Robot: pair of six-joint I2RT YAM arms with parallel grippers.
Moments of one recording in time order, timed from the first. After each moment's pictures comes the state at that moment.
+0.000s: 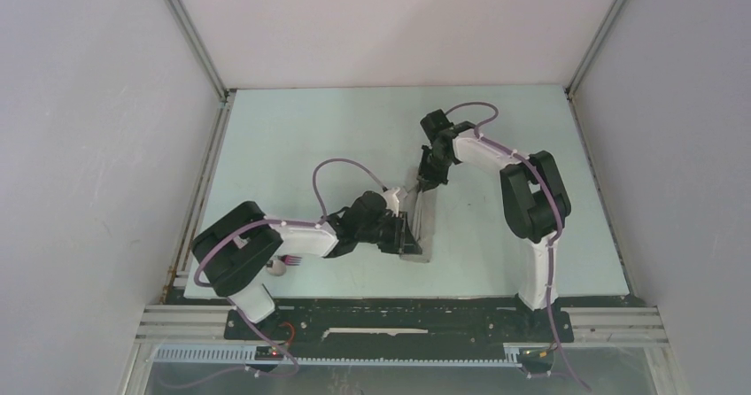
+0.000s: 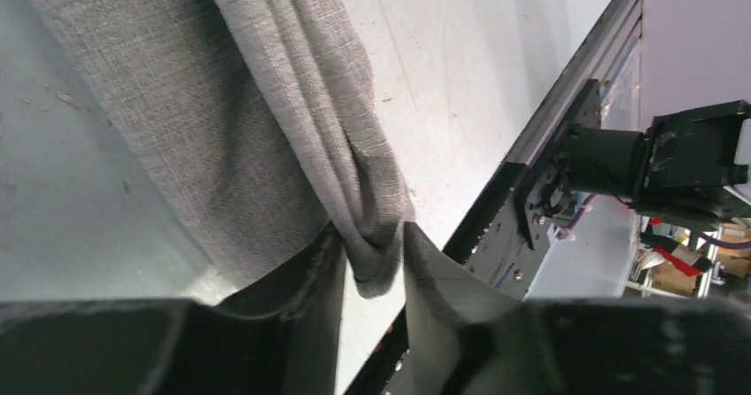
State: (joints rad) left arm -0.89 1.65 0.66 0.36 0.37 -0.78; right arm 0.45 2.04 1.53 -0.74 -0.15 0.69
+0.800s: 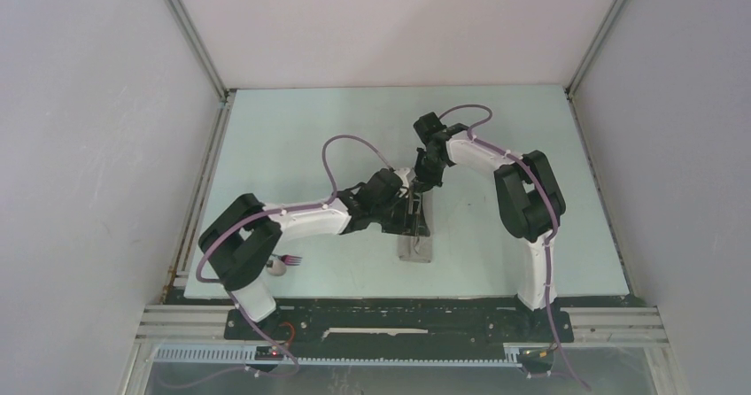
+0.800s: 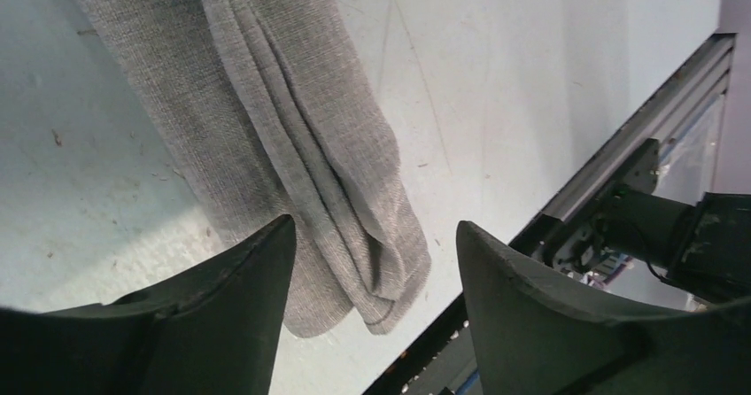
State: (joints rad) left arm -0.87 1.66 0.95 -0.06 0.24 -0.70; right arm 0.49 2.07 1.55 -0.74 -0.13 0.75
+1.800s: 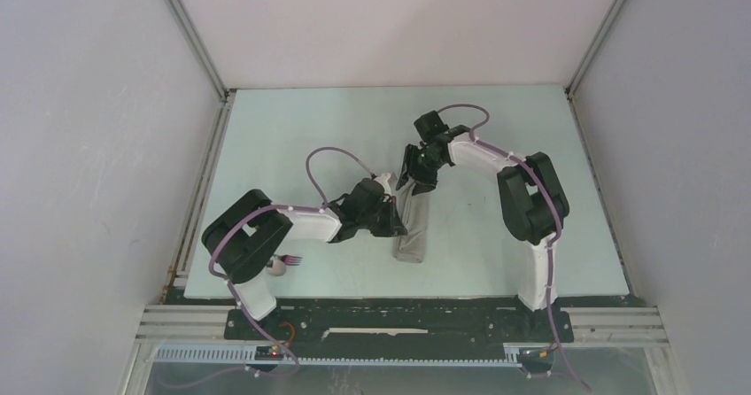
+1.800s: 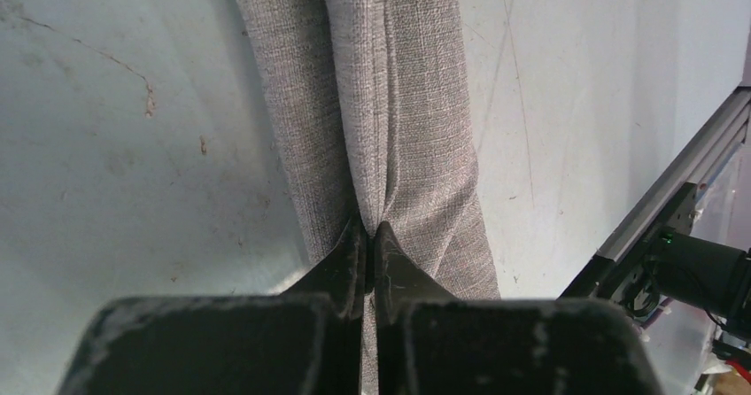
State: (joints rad) left arm -0.78 1.72 0.76 0.22 0.23 -0.71; right arm 0.49 2.06 1.53 -0.65 -0.28 0.70
